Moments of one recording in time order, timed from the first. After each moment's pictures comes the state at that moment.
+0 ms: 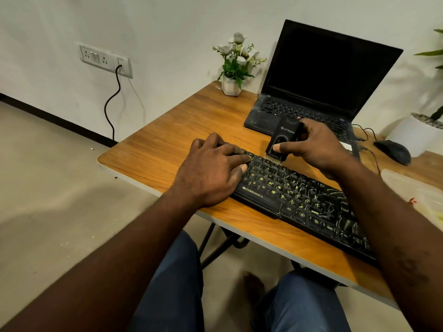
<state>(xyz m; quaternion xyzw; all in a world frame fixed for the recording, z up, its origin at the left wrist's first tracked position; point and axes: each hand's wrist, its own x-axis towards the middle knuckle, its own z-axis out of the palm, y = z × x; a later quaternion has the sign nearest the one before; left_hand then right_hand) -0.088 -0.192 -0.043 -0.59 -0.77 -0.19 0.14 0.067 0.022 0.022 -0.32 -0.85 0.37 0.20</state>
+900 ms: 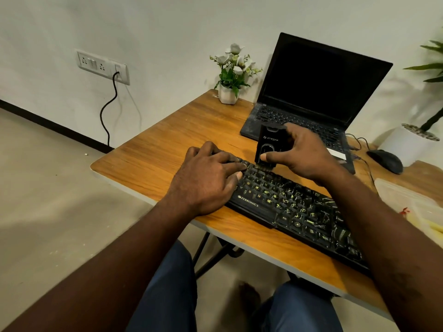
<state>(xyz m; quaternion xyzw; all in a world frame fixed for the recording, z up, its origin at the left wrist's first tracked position) -0.089 -0.191 -0.044 -0.59 -0.77 -0.20 0.13 0.057 0.001 0.029 -0.26 -0.90 0.28 0.20</state>
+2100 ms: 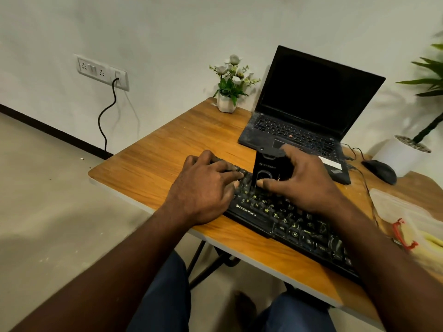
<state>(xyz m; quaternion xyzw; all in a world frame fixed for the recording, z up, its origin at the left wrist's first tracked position) -0.090 -0.192 -0.044 -0.58 -0.78 -0.20 0.13 0.085 -0.042 0.028 -0.24 -0.91 0.26 0.20</state>
